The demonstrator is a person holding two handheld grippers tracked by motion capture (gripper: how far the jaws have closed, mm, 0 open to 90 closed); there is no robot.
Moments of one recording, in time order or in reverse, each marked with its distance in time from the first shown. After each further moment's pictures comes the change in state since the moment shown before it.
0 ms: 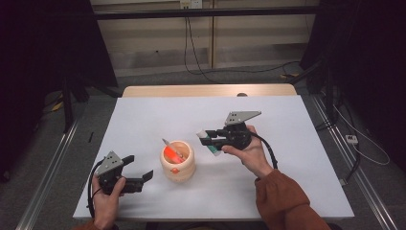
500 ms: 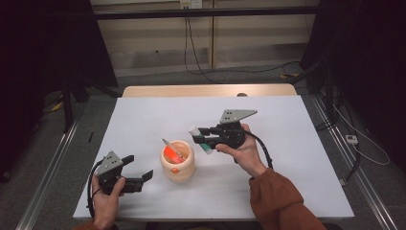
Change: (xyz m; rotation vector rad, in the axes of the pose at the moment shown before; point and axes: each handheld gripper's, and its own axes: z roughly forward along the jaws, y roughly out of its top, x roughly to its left) left arm 0.000 0.000 -0.001 0.000 0.001 -0.001; right arm 0.009 0.012 0.011 -0.072 0.050 -0.015
